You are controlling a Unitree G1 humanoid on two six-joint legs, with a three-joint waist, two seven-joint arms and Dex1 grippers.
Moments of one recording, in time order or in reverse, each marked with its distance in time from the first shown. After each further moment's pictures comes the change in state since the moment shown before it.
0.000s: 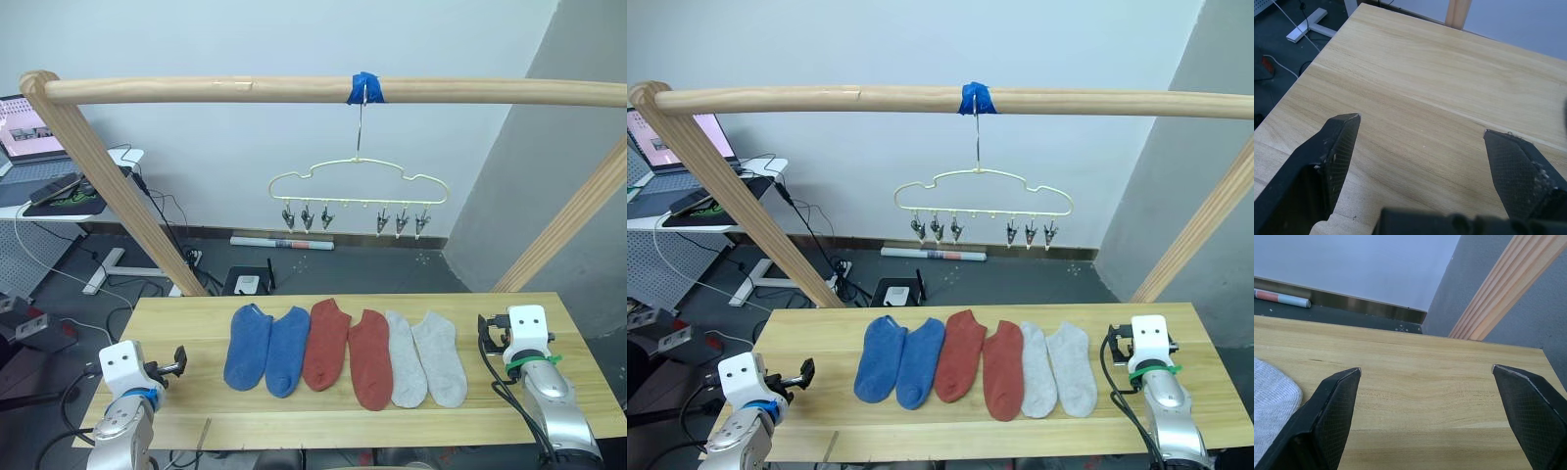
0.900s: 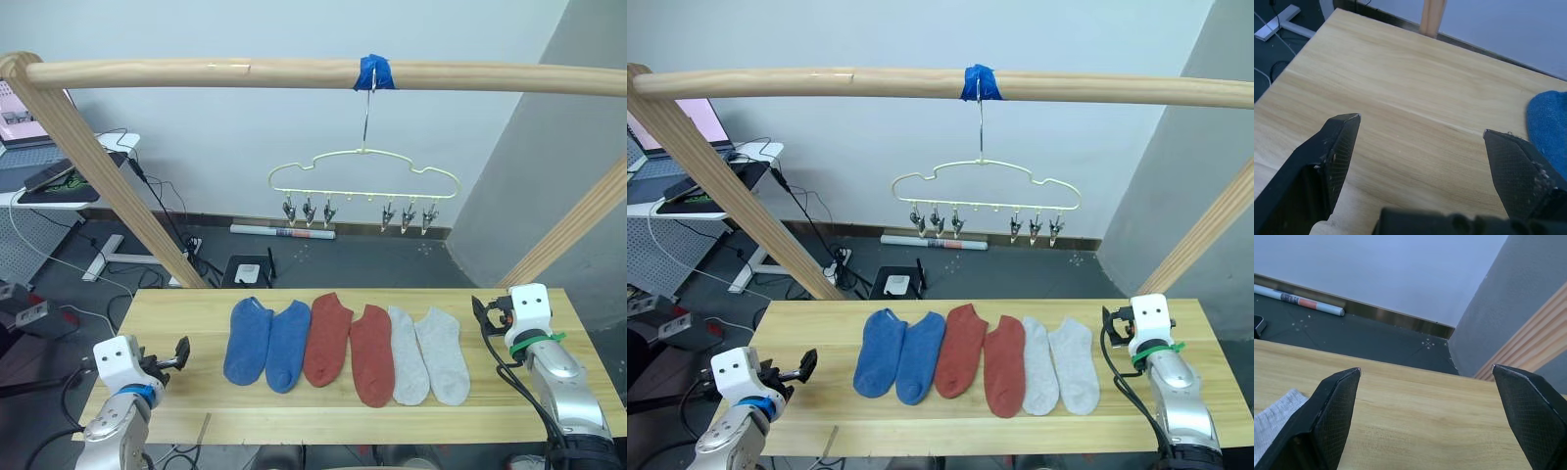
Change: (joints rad) left arm 0.055 0.045 0.008 -0.154 -0.102 0.039 -0.114; right arm -0.048 -0.059 0.002 -0.104 0.058 0.078 0.140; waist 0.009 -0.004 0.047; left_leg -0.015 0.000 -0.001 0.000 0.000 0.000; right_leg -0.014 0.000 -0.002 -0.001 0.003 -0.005
